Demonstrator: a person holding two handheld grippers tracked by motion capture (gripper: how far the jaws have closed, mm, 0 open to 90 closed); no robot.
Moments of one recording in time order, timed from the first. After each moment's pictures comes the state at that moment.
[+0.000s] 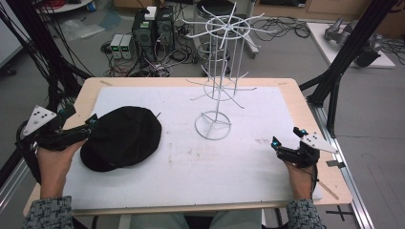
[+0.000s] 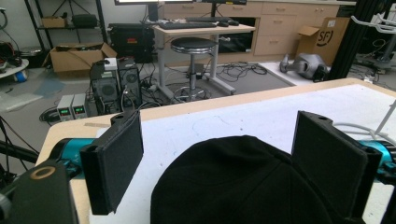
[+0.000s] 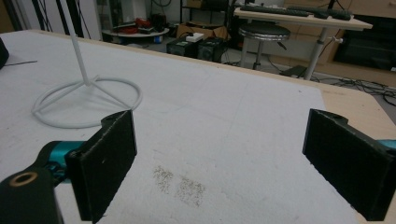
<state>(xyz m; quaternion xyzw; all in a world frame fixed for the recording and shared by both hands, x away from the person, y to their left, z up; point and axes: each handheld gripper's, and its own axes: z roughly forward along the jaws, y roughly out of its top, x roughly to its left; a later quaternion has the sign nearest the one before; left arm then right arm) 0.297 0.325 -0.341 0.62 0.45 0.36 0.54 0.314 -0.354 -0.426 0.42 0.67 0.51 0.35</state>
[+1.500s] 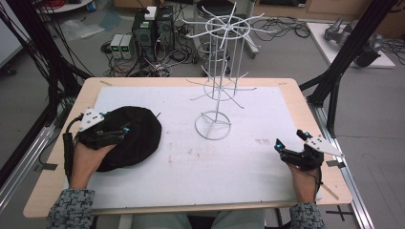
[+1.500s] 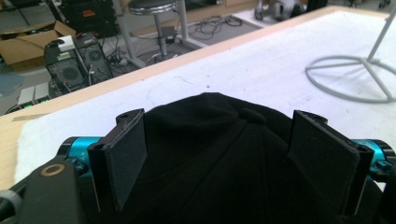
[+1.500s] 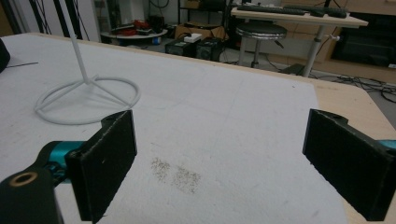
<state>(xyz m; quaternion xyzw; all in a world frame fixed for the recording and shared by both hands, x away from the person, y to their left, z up) 0.340 0.263 -0.386 0.72 0.39 0.32 0.48 0.304 -0.363 -0.426 0.43 0.66 0.51 0.35</state>
